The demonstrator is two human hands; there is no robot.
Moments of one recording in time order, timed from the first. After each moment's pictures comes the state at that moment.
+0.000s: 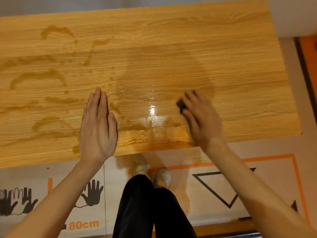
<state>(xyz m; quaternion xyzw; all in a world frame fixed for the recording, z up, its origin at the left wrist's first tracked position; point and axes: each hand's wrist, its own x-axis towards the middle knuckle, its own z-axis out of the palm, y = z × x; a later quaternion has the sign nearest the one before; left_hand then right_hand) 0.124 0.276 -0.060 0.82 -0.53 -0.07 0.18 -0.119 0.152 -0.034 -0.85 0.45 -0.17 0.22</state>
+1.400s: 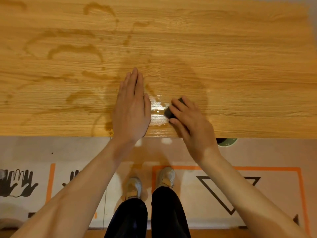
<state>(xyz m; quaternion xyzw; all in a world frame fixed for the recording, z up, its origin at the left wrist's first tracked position) 0.127 0.273 -0.062 0.82 -0.54 -0.06 0.17 -0.048 0.228 -0.035 -0.87 0.36 -0.17 0.28</state>
